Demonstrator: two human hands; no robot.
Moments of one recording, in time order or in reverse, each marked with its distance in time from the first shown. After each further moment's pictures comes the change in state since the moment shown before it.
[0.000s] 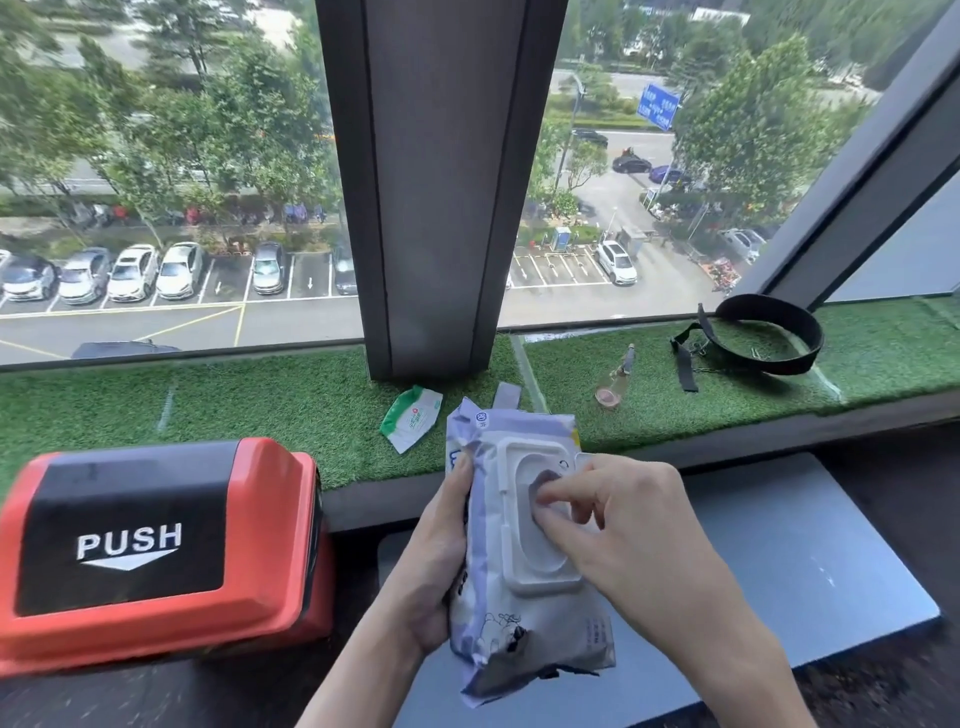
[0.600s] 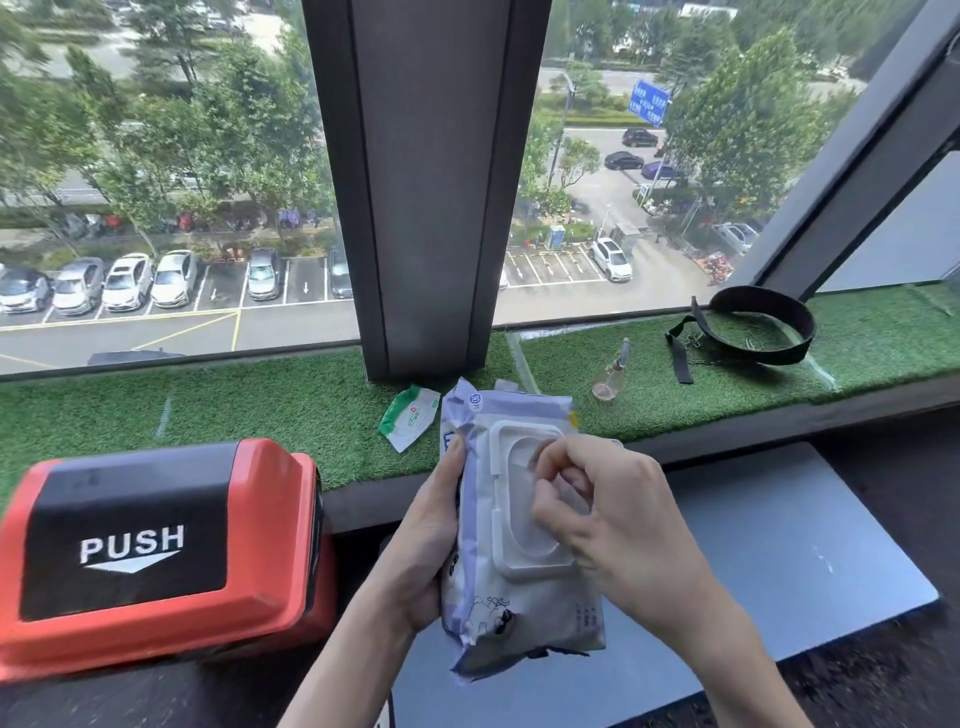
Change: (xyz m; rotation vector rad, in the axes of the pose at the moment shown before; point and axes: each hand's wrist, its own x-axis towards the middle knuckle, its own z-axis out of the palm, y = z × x) left_hand 0.000 0.004 -0.005 0.014 -0.085 -0.013; right_hand -0.003 -0.006 0.003 0.258 0.044 0.011
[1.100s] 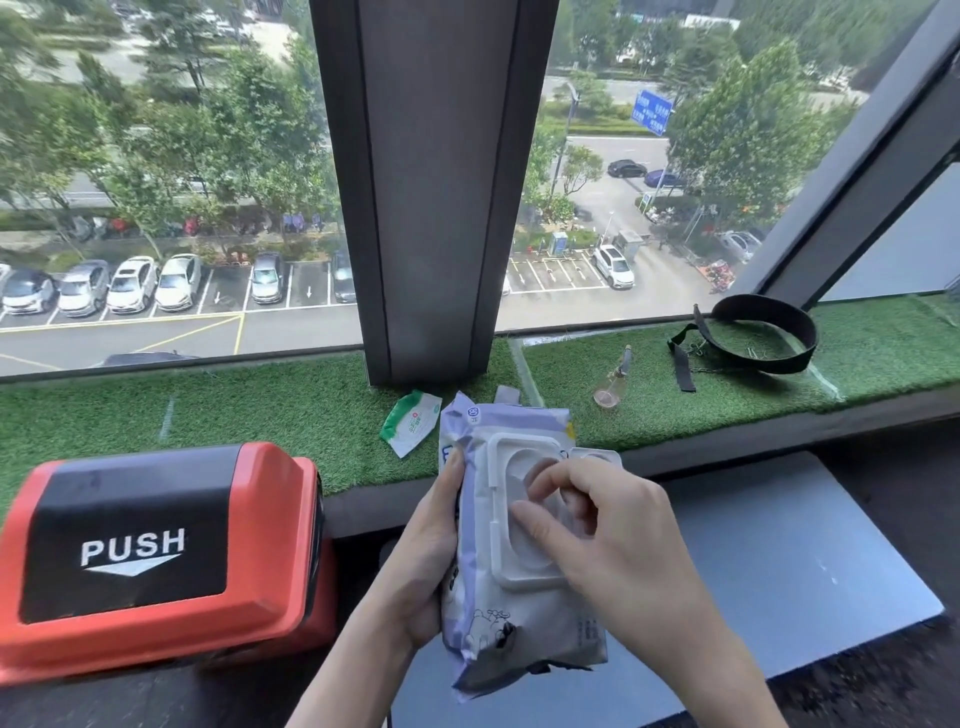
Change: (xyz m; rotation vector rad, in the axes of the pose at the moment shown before) left_hand 0.001 -0.006 -0.008 -0.001 0.019 -0.004; right_hand -0.007 -0.005 0.006 -0.004 0.062 0.047
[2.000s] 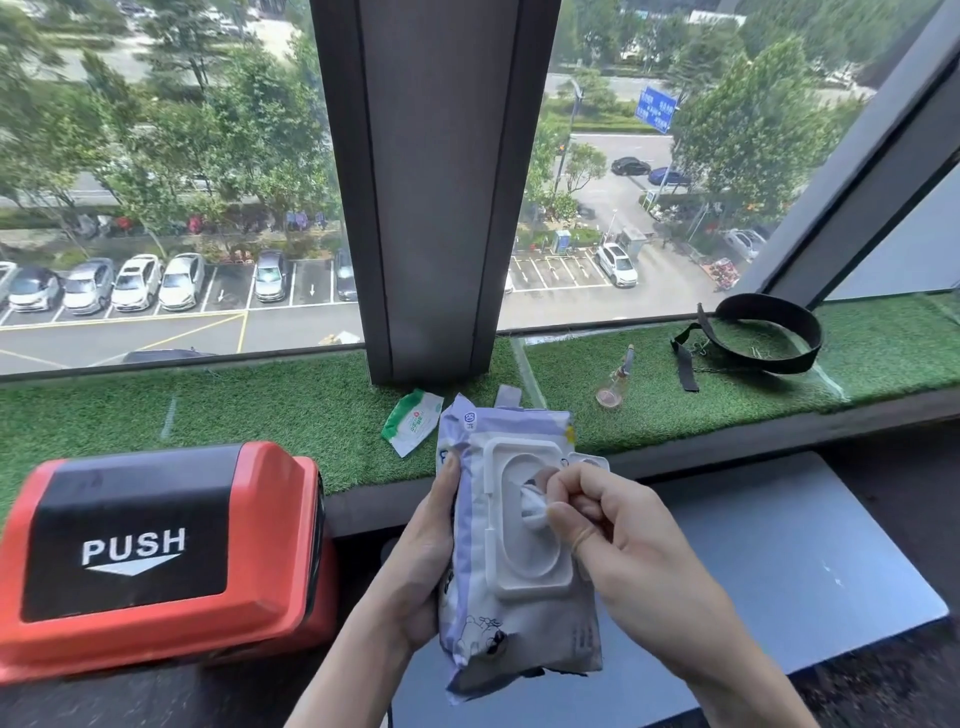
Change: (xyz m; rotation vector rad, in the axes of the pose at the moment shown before) left_hand 0.002 0.001 0.002 -0.048 0.033 -0.006; right_hand -0.002 0.005 -0.008 0.462 -0.200 0.159
